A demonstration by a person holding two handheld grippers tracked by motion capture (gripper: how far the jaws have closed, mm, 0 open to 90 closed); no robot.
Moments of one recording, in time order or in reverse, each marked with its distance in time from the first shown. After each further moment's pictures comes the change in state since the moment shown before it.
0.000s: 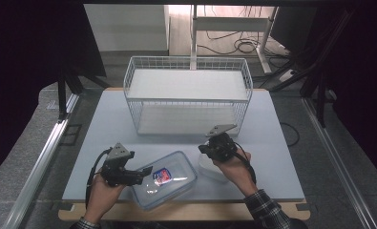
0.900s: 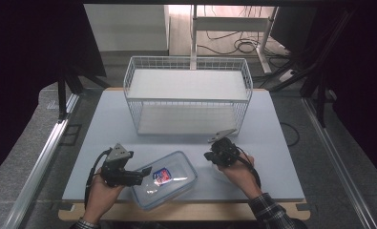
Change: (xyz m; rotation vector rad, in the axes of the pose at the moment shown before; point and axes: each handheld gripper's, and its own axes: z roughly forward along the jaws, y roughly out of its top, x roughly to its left) left arm -0.003 0.000 -0.001 0.001 0.023 0.026; right arm -0.009 -0.027 0.004 0.129 -0.017 0.004
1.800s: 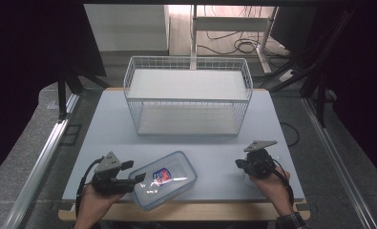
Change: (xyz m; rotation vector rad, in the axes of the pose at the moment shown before) left arm -0.006 -0.025 -0.029 -0.026 -0.070 0.021; right arm -0.028 -0.069 -0.059 -0.050 -0.085 0.111
